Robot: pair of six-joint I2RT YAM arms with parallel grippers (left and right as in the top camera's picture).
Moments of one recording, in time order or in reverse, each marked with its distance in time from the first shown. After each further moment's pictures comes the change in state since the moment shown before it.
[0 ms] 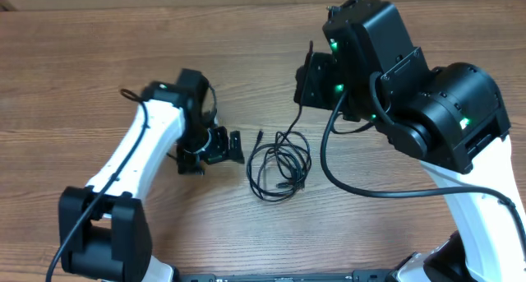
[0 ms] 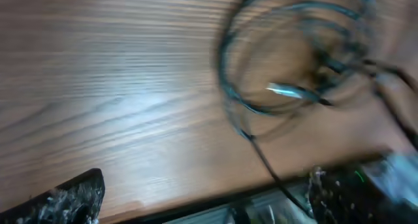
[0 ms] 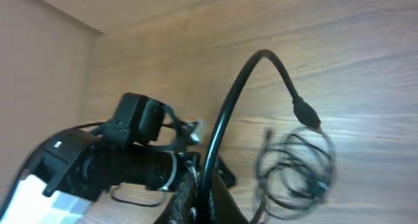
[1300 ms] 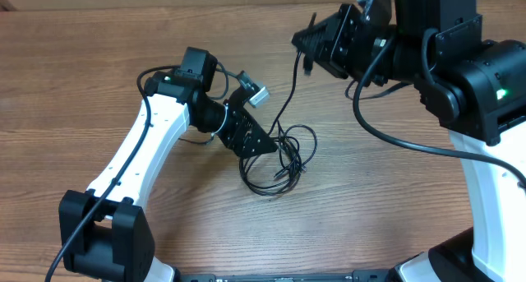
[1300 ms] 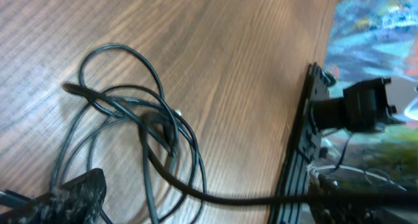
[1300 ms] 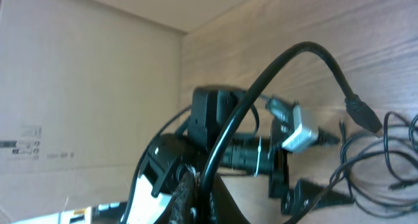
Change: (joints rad) left arm -0.061 0.000 0.071 0.224 0.438 0.739; right arm -0.237 0.001 0.000 0.147 -0.478 0.107
